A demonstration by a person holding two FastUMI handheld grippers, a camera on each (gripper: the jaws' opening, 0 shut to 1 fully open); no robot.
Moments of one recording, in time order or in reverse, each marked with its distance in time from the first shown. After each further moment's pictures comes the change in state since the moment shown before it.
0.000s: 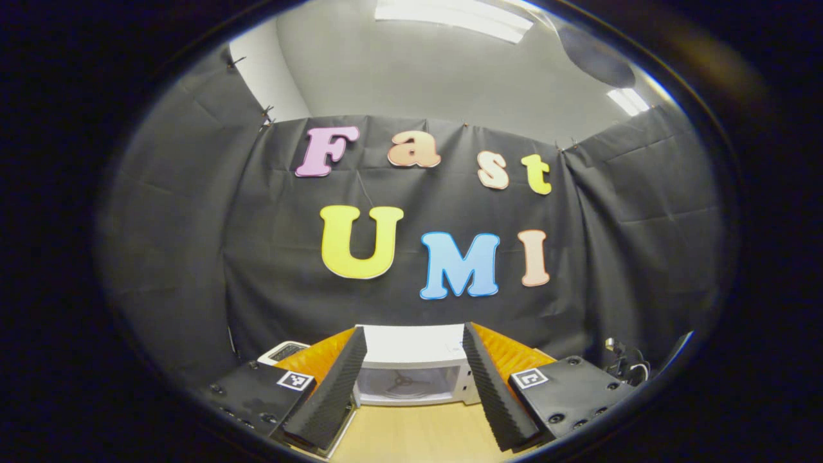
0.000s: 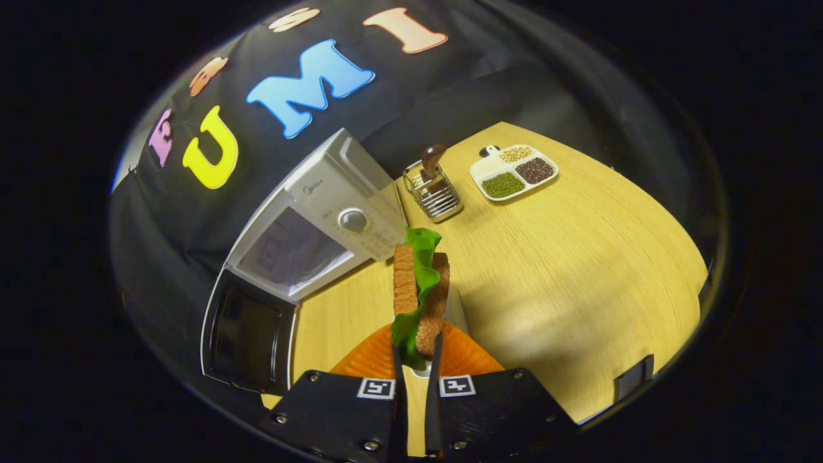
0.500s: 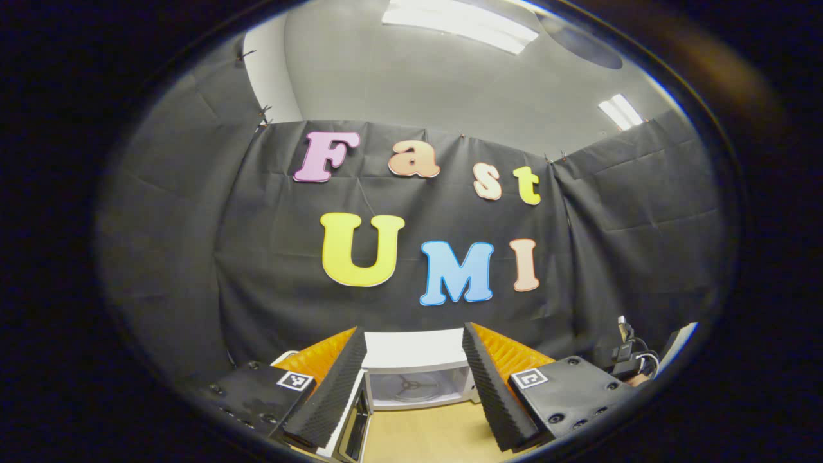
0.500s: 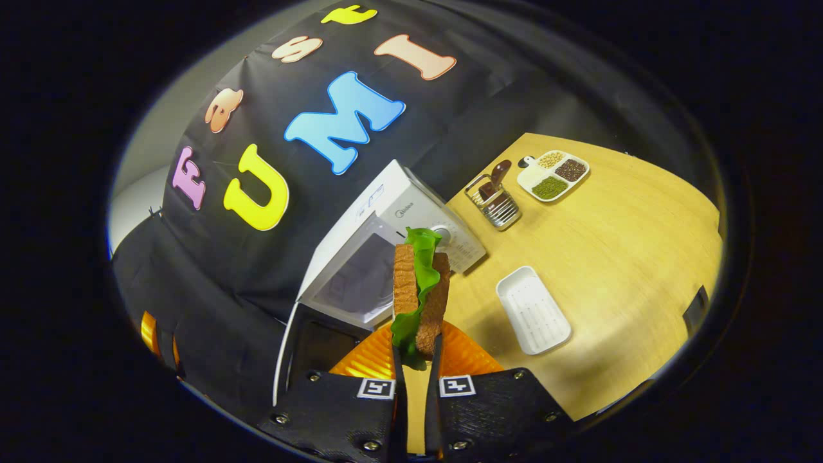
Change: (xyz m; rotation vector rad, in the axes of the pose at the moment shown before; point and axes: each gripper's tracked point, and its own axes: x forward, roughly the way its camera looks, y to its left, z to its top) left arm -0.018 0.066 0.007 -0.027 -0.029 -0.077; right arm -0.032 0.123 -0.002 0.167 -0.112 0.208
